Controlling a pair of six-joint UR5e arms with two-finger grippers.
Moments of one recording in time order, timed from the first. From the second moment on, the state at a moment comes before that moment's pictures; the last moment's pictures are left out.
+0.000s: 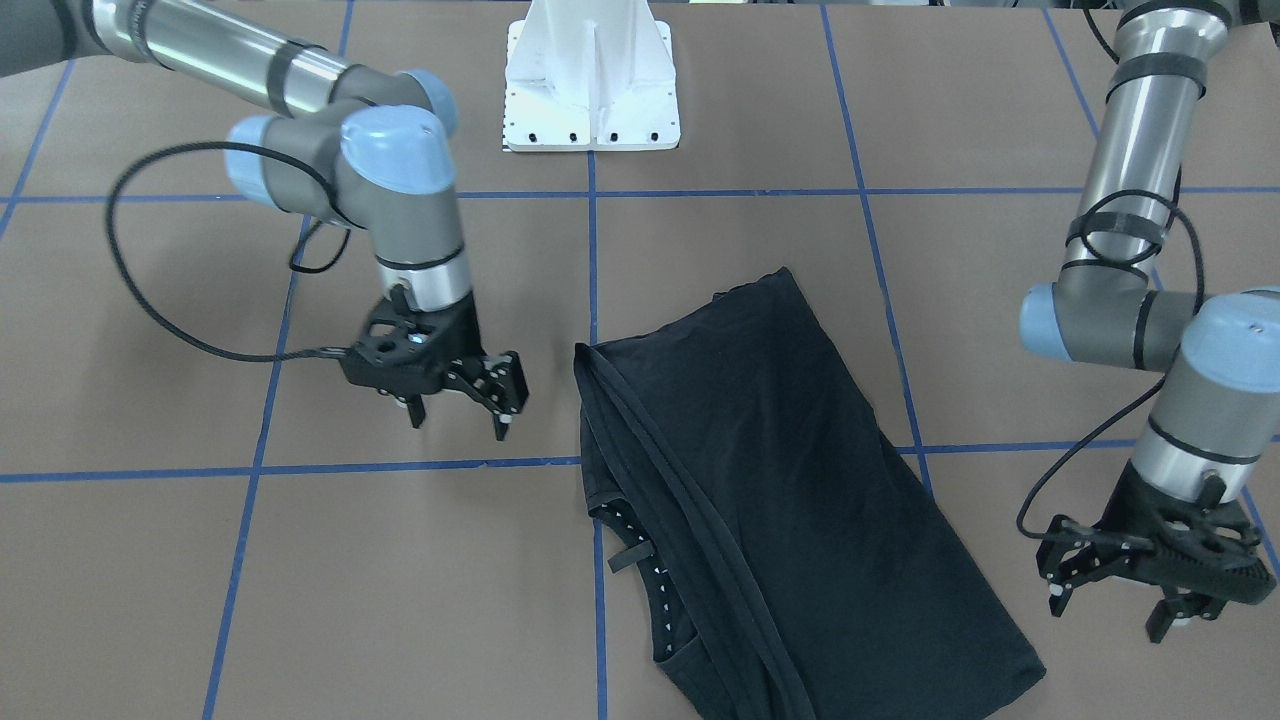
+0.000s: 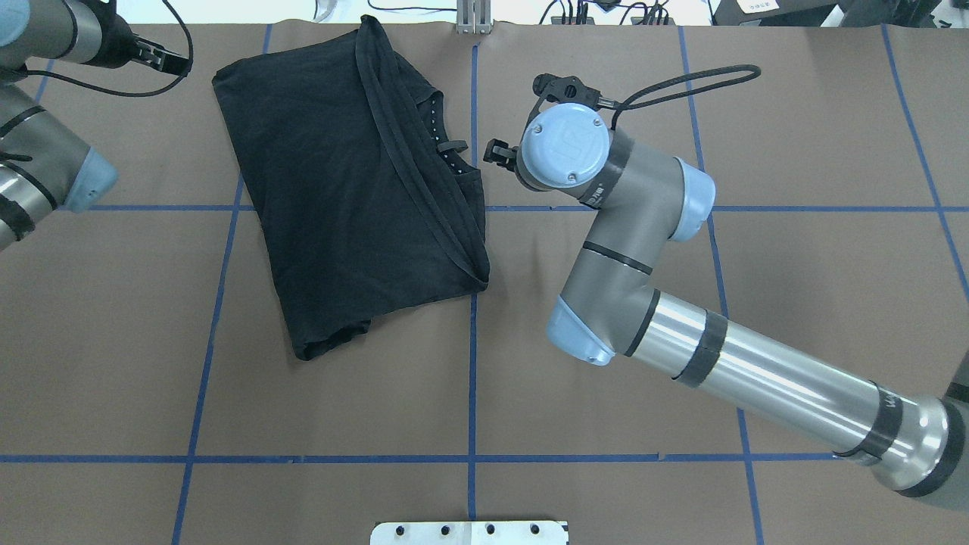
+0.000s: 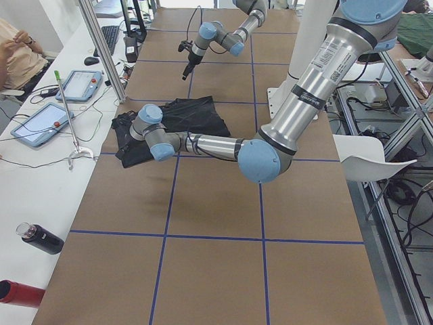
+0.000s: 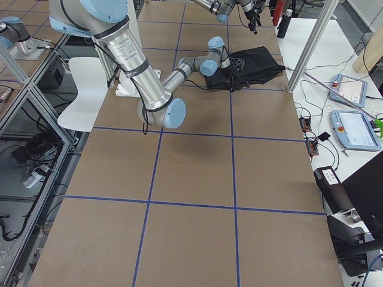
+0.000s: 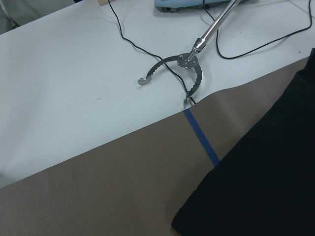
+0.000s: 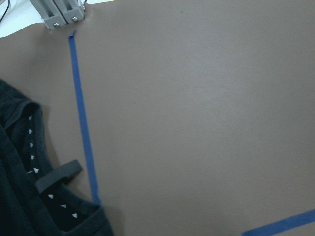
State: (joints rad) left arm -1.10 -2.11 -1.09 -2.51 -1.87 -0.46; right arm 0.60 -0.77 1.41 -1.32 1.54 1.49
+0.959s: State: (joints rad) left arm -1.11 -2.09 -1.11 -2.51 -1.88 -0.47; right arm 0.49 -0.68 1.19 -1.18 1.44 1.59
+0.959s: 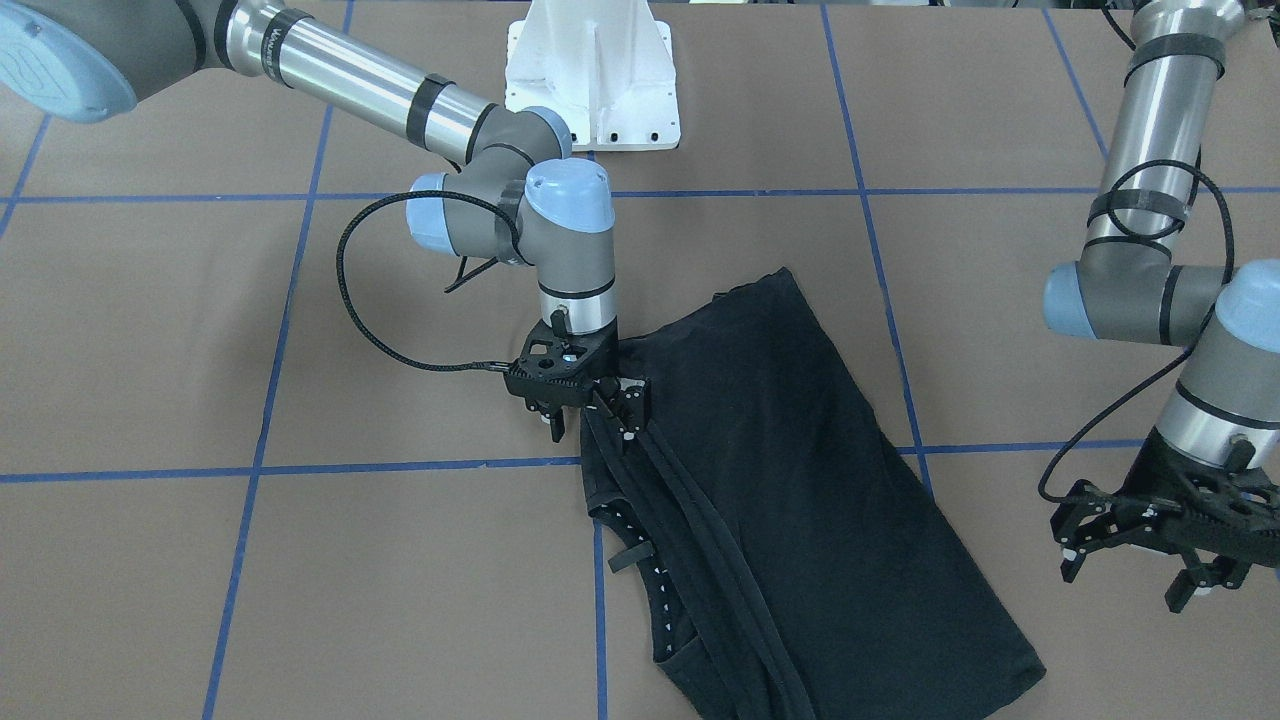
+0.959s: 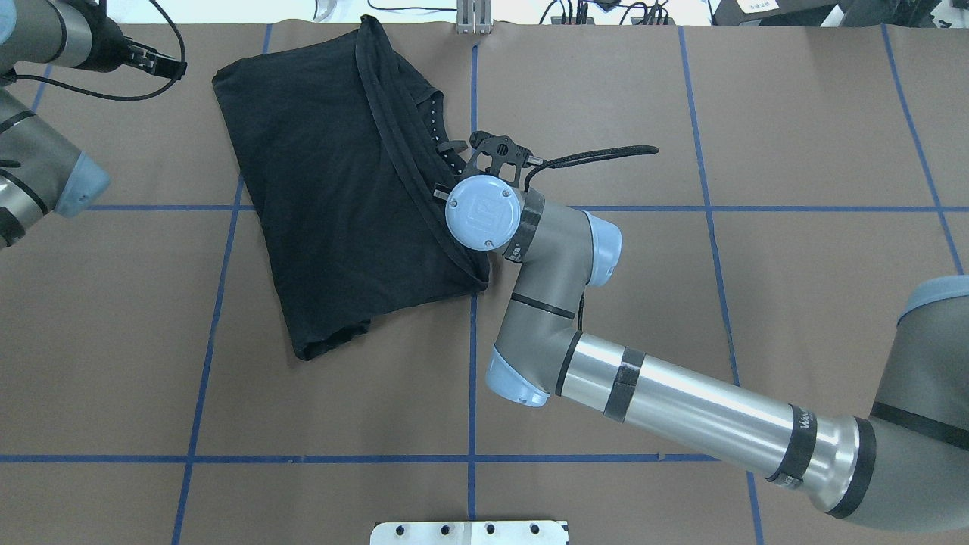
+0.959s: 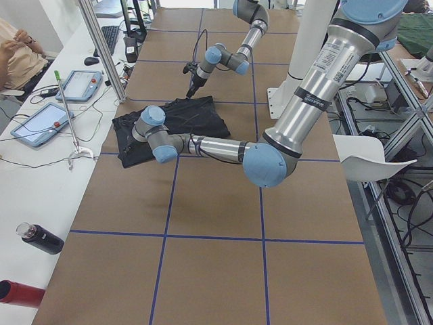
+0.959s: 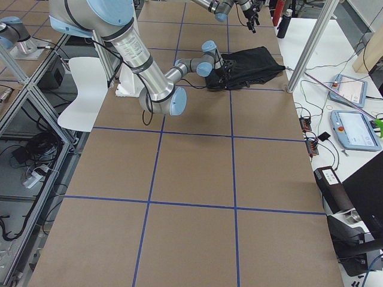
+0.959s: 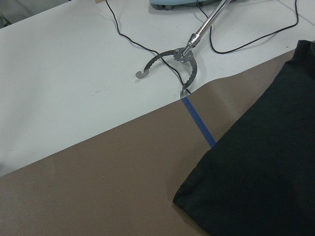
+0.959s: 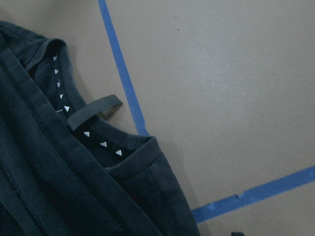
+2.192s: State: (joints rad) left arm -1.10 -2.09 -1.11 -2.51 -1.88 -0.49; right arm 0.47 -0.68 1.21 -1.19 1.43 1.59
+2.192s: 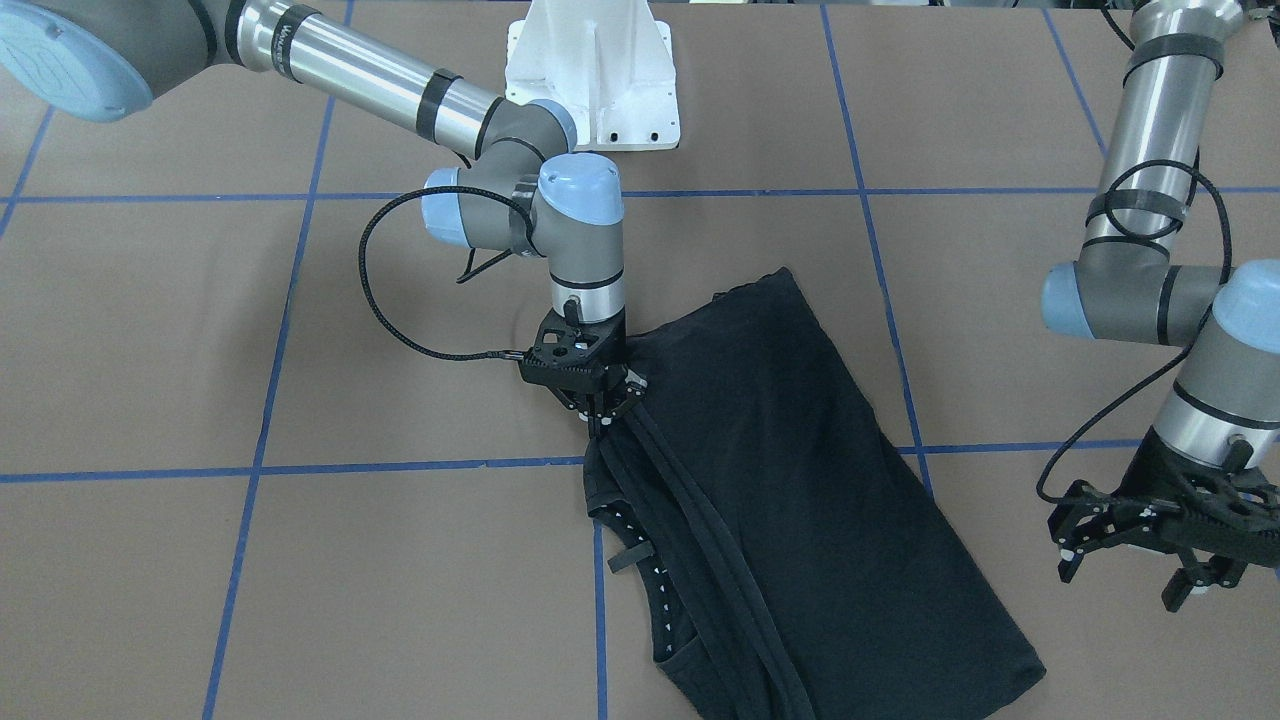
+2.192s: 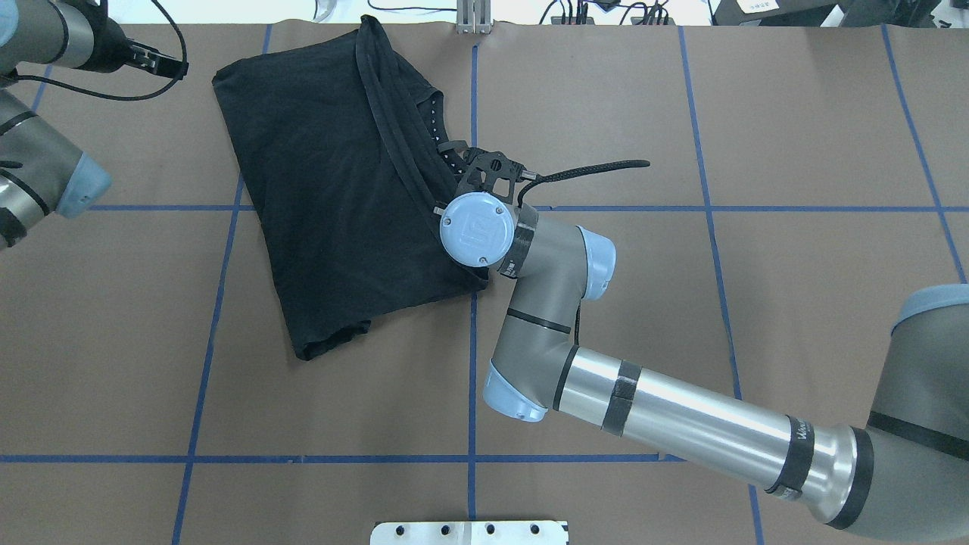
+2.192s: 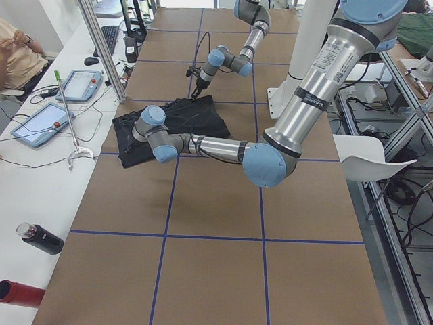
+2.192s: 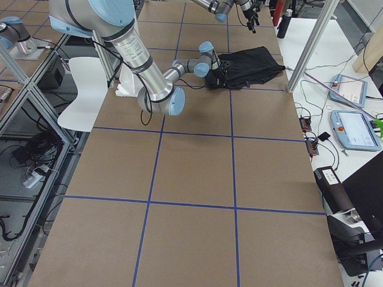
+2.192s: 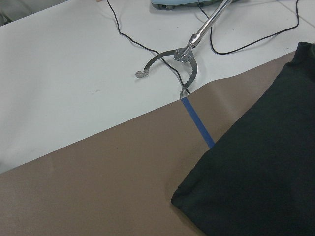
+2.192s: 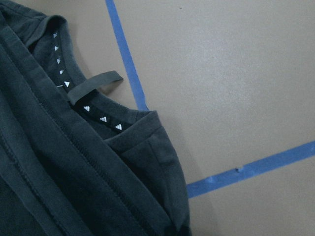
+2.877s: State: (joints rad) left arm -1.10 -2.09 -1.11 -2.51 -1.88 -0.50; right arm 0.30 -0.93 1.62 -1.32 1.32 1.63
